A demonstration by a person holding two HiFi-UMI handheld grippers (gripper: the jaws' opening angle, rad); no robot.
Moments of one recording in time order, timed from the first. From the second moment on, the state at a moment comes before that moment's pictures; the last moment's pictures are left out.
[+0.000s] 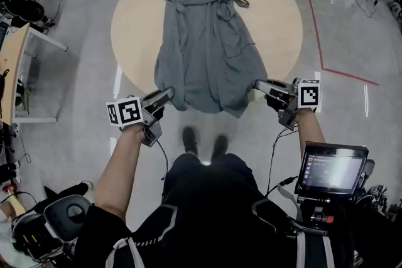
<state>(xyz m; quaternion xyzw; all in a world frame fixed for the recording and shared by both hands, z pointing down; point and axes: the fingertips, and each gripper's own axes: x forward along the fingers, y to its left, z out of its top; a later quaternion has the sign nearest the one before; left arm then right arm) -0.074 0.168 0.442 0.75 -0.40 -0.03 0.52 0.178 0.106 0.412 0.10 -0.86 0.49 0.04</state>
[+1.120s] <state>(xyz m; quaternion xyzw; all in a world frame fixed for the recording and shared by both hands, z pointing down) -0.192 -0.304 0.338 0.70 -0.45 -0.10 0.54 0.021 -0.368 0.306 0.11 -0.87 0.47 -0.03</state>
